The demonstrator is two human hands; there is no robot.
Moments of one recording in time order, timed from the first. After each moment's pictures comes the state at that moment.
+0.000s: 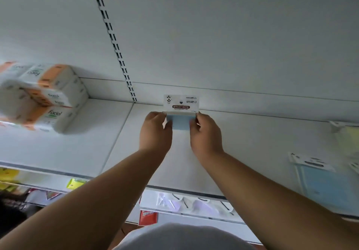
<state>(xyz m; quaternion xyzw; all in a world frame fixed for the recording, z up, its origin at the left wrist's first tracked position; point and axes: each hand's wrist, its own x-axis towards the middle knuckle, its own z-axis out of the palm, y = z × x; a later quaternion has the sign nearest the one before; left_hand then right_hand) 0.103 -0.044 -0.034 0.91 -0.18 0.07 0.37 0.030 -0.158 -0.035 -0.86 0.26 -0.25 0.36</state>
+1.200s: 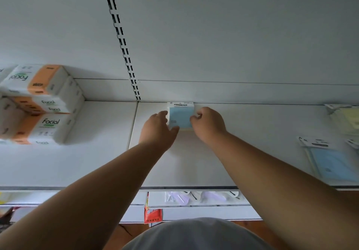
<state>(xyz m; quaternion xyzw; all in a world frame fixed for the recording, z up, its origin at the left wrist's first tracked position) 0.163 -0.010 -0.057 0.92 -0.25 -0.08 0.30 0.083 -0.145 -0.038 -0.87 0.39 -0.06 0.30</state>
